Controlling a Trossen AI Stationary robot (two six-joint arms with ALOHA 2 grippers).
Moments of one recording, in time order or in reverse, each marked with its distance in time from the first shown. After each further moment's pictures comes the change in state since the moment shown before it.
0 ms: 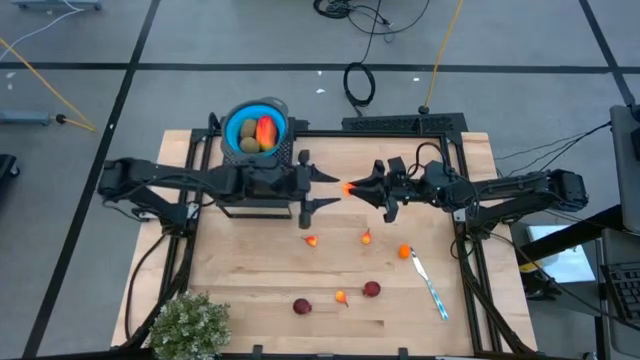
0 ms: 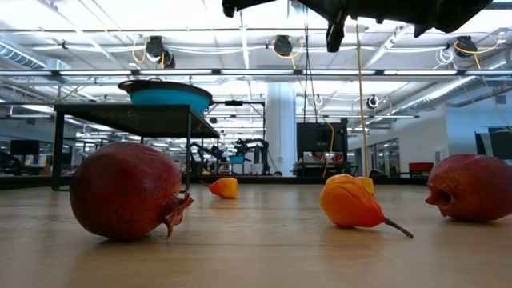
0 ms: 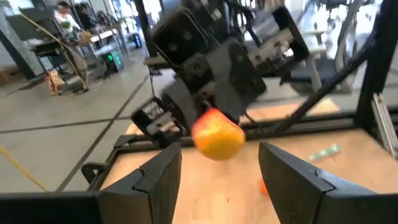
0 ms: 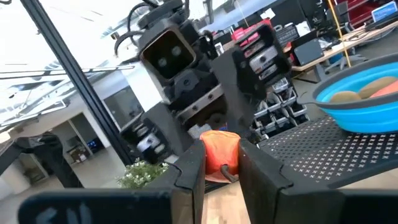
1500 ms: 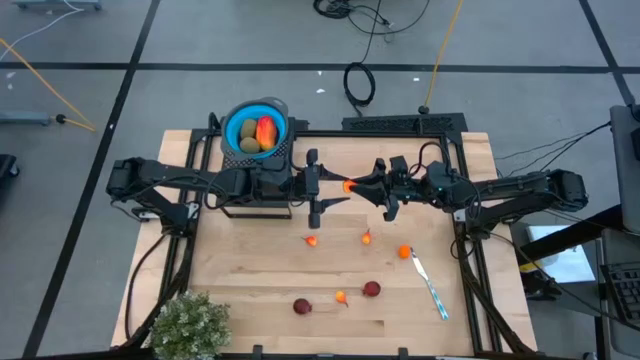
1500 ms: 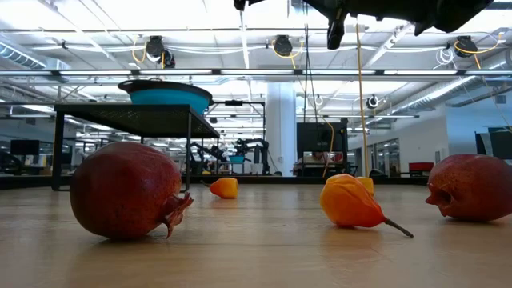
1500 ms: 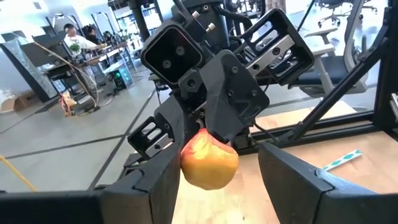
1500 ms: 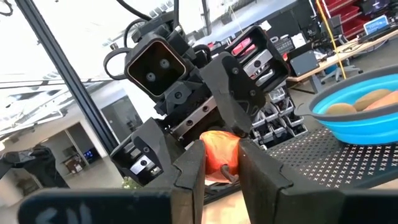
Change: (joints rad) left arm -0.012 0.070 0.053 0.068 -0.018 0.088; right arm 0.000 0.001 0.000 0.040 0.046 0.000
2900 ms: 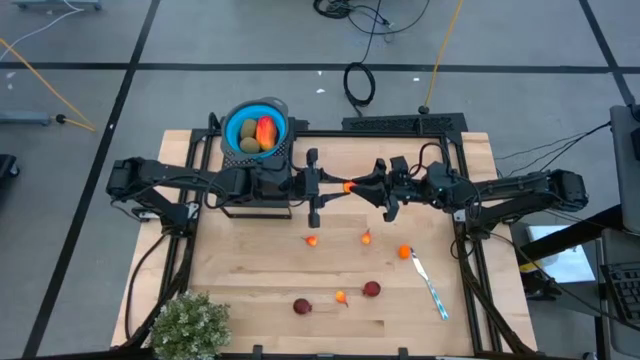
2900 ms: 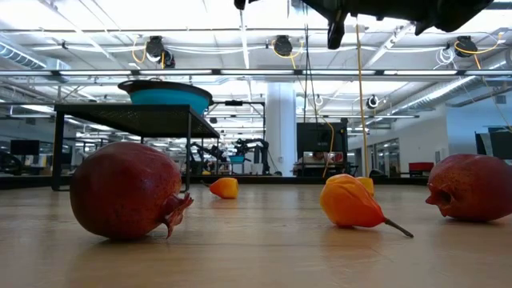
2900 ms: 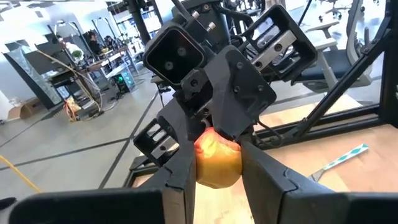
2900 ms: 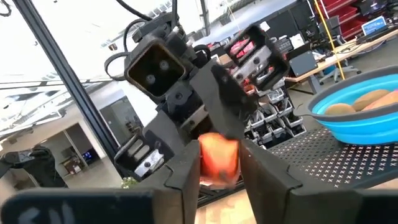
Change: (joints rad) left arm -0.002 0.000 -0.001 -0.010 0.006 0.043; right arm 0.000 0.000 0.000 -0.001 0.013 0.000
